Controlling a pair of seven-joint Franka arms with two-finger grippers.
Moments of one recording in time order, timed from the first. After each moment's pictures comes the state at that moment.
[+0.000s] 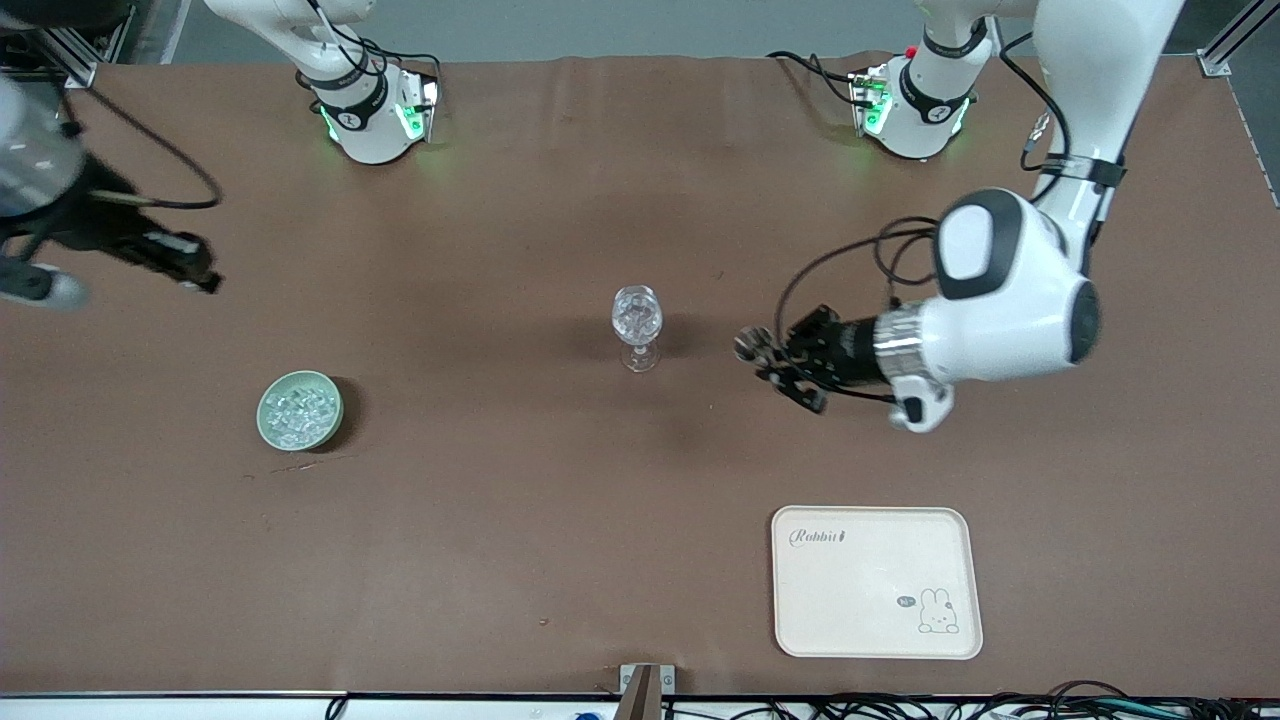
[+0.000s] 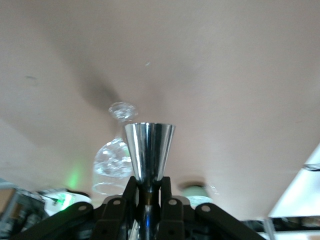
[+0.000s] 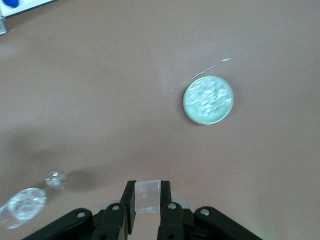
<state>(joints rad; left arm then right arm) -0.07 0.40 -0.26 -1.67 -0.74 2.04 -1.31 -0.02 0.05 0.23 -1.48 0.03 1.54 0.53</state>
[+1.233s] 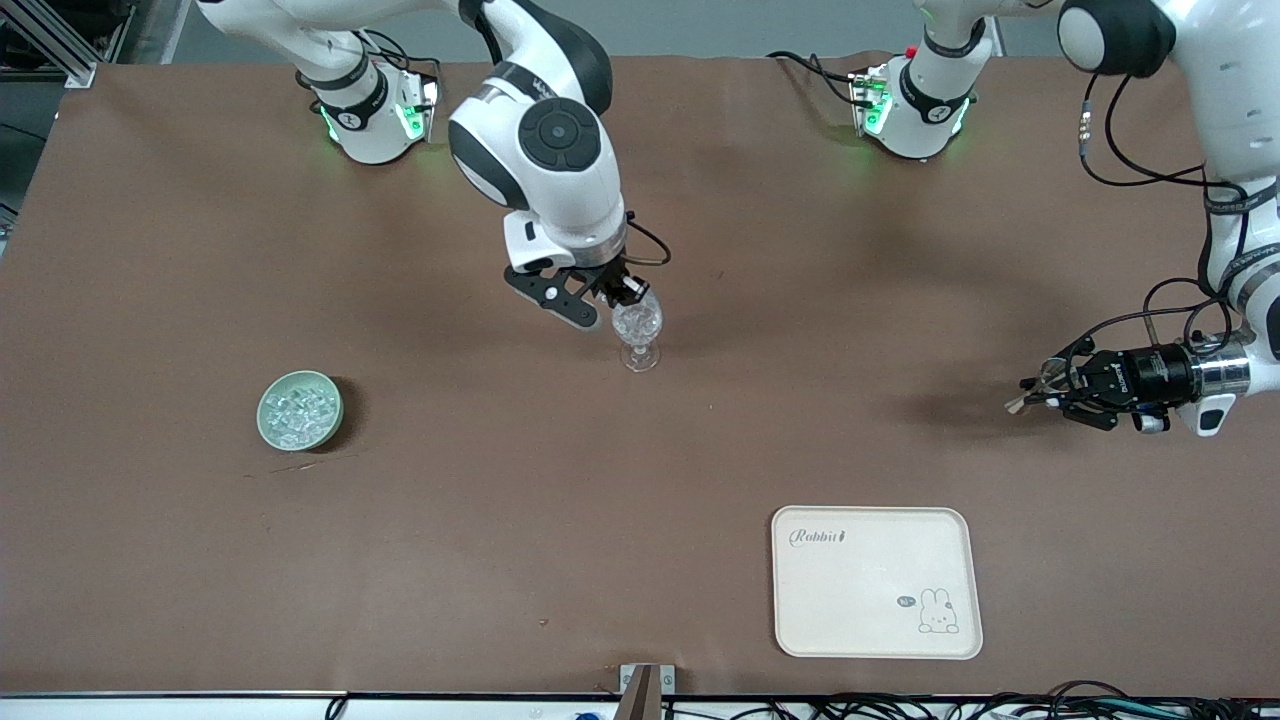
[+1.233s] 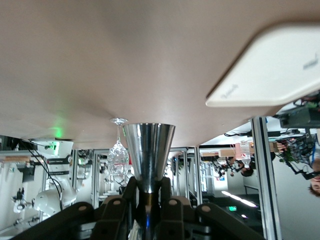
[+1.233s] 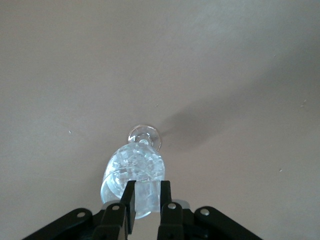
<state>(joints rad) -0.03 0.74 0.60 -1.70 -1.31 1.30 -0.57 0.35 0.48 0.52 -1.51 -0.18 1.94 1.45</state>
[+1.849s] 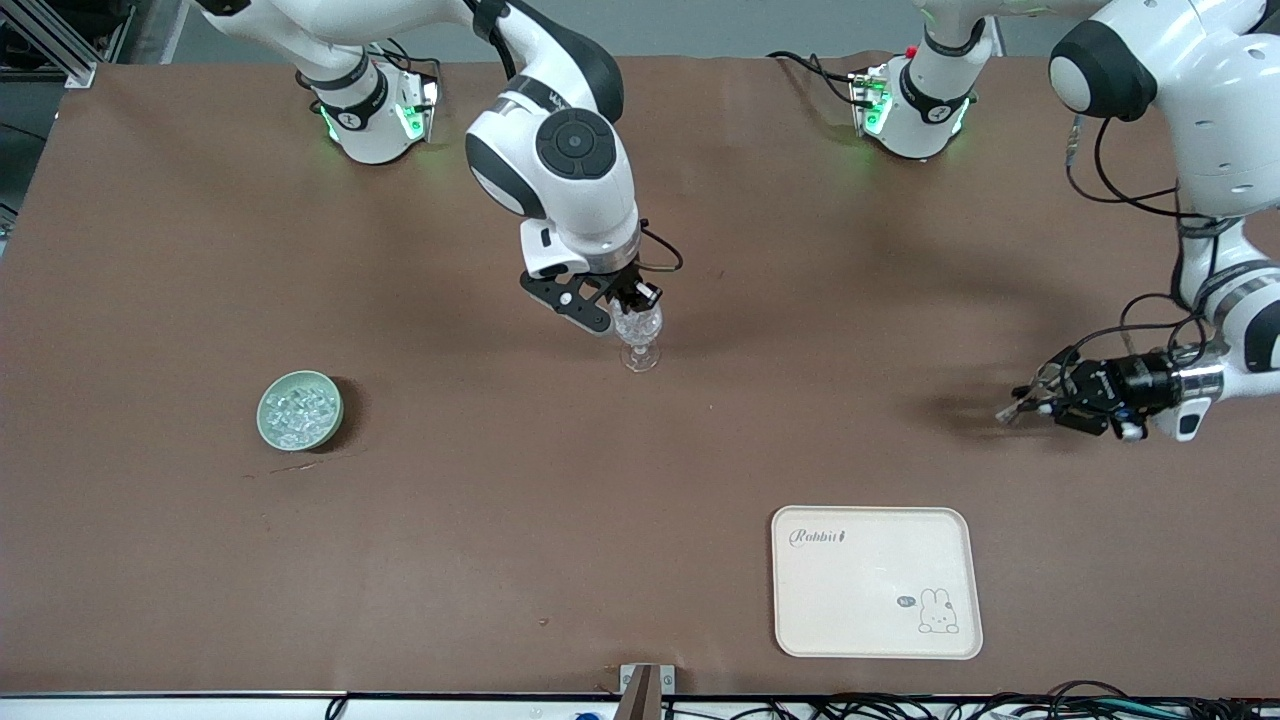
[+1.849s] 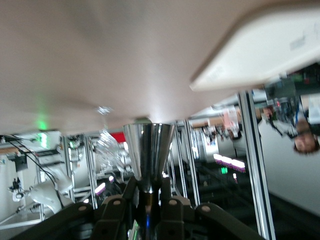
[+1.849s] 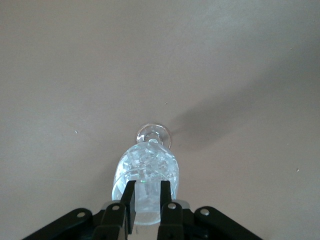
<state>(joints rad) -0.03 0.83 0.55 -1.66 -1.50 1.25 -0.48 0.37 0.52 0.52 -1.49 -0.20 1.97 1.48</state>
